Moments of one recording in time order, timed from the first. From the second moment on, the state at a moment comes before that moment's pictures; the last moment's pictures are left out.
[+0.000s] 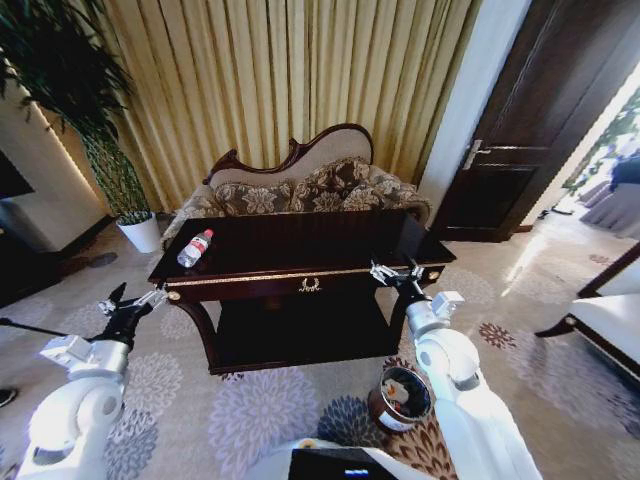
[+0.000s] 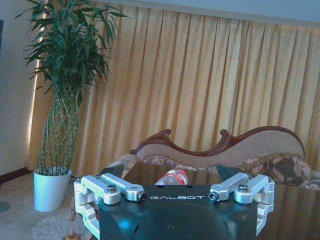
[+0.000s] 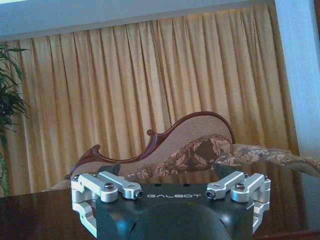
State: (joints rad) left arm 1.58 -1.20 -1.01 -2.22 -0.68 0.24 -0.05; right arm -1.27 1.27 0.53 2.18 0.46 -0.30 0.12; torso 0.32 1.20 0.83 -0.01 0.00
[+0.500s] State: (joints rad) left arm 1.59 -1.21 -1.02 -2.24 -0.68 0.24 -0.05; right arm -1.28 1.27 0.54 2.19 0.46 -0.31 0.12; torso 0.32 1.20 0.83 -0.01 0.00
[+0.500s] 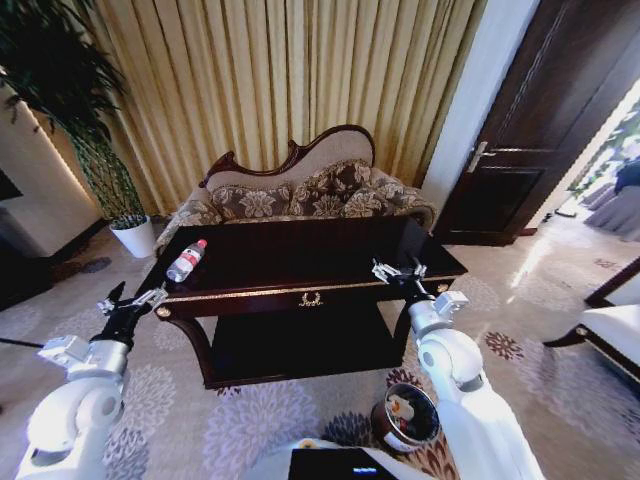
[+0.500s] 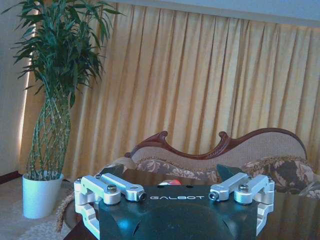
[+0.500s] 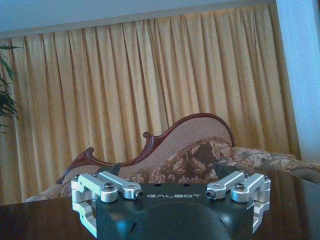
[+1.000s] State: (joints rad) left arm 1.58 -1.09 -1.10 -2.29 -0.89 0.43 -0.13; right arm -1.30 1.29 0.54 2.18 0.42 -0.30 0.12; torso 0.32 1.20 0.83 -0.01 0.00
